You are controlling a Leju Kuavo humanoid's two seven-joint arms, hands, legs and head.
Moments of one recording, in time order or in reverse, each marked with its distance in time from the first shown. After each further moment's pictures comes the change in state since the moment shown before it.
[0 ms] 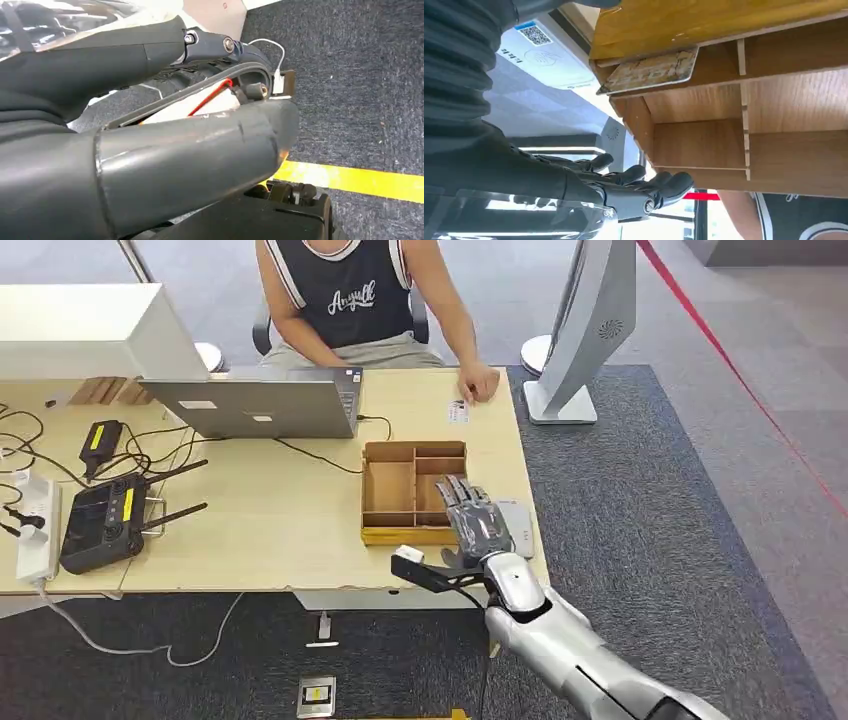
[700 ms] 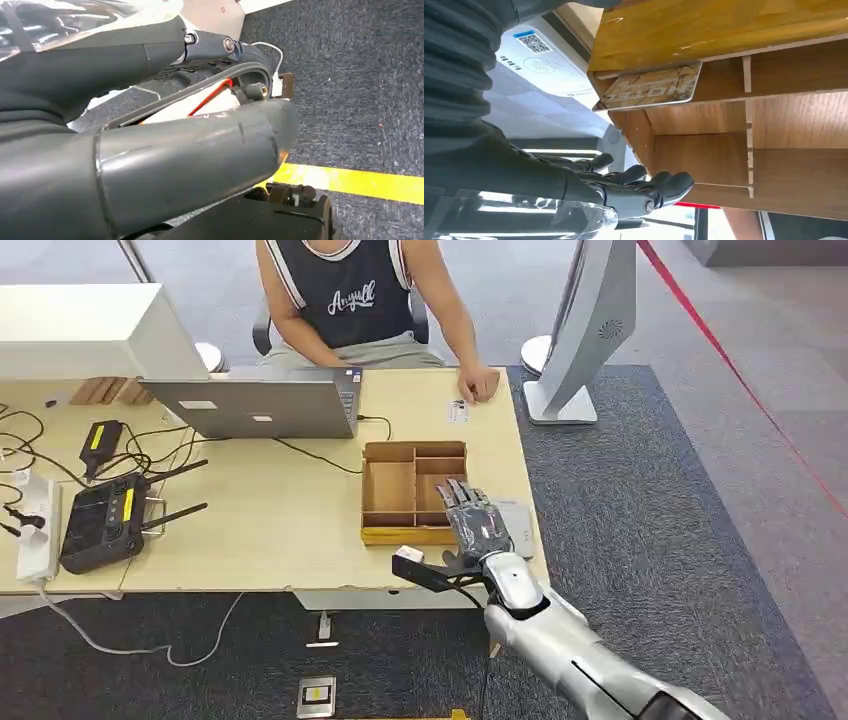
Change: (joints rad) left arm 0.000 -0.002 0.000 0.000 -0.018 -0.002 -0.002; right arm -0.019 0.019 -0.001 0.063 -0.009 -0.004 -0.019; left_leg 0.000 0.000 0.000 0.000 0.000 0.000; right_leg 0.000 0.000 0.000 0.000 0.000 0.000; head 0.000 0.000
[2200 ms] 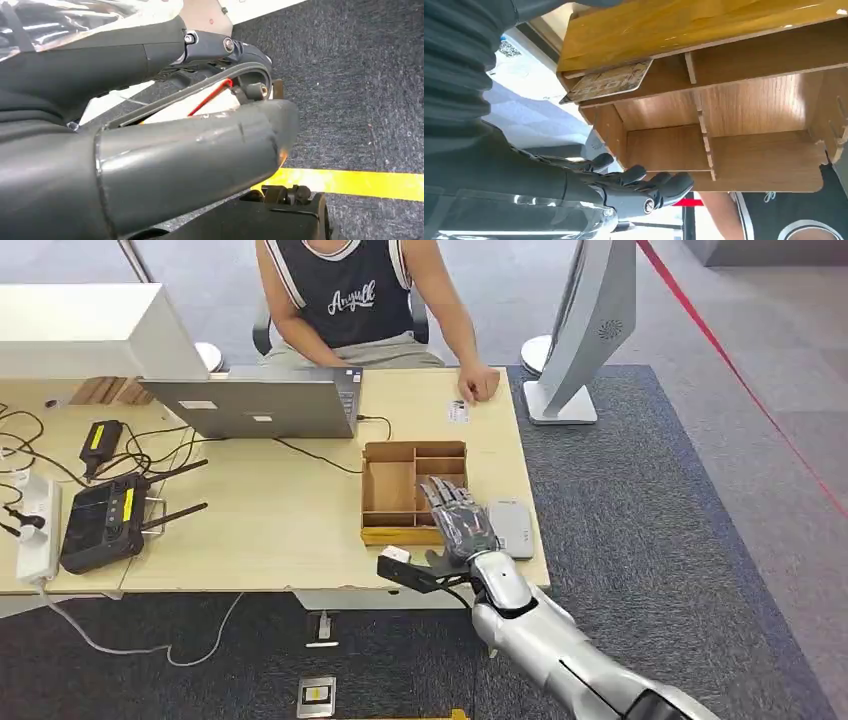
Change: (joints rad) left arm -0.003 -0.005 0.000 0.000 -0.060 -0.022 -0.026; right arm -0.011 0.044 0.003 0.027 -0.046 -0.035 -0.053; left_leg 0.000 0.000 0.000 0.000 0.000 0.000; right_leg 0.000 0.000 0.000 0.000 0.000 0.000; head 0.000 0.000
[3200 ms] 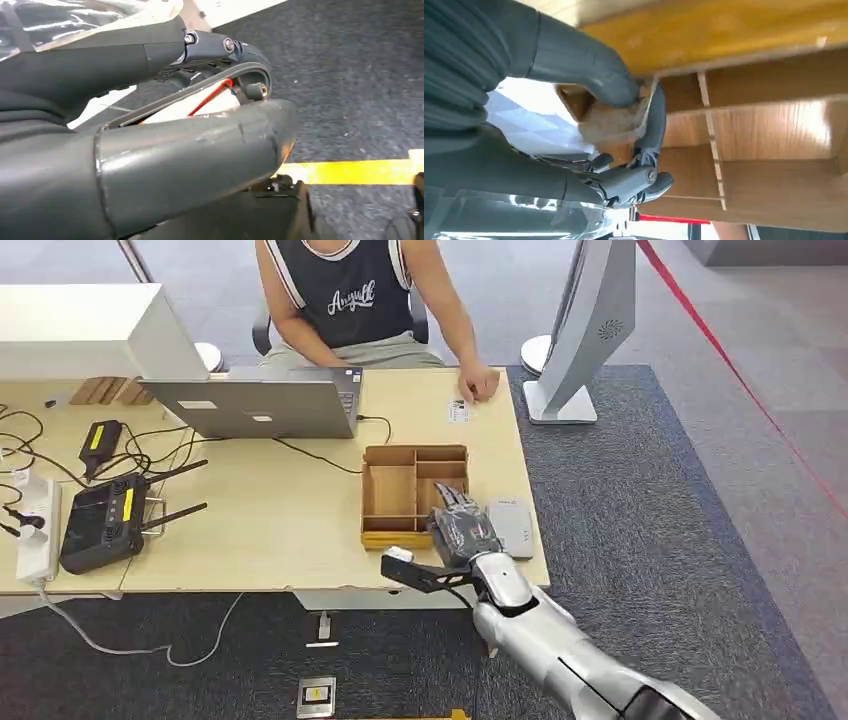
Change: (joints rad) left arm -0.006 -0.002 -0.001 0.000 -0.019 -0.039 -0.078; right arm -0.018 0.009 0.004 0.052 -0.024 0.035 0.005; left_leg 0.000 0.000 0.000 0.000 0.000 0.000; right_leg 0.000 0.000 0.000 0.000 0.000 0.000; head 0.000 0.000
